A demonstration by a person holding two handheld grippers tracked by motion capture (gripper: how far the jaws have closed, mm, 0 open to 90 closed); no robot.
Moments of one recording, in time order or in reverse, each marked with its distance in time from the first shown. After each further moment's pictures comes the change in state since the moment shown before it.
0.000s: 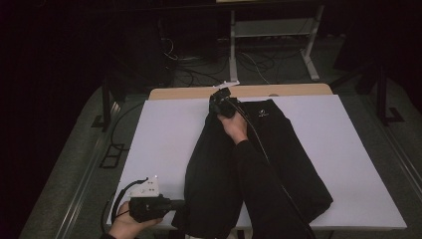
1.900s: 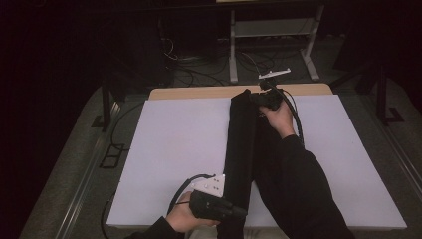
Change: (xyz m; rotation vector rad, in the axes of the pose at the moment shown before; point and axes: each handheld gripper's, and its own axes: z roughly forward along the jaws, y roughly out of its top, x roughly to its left) left arm -0.046 0.088 0.106 -0.017 -0.384 0.156; right arm -0.109 -0.009 -0.089 0.043 -0.011 0.052
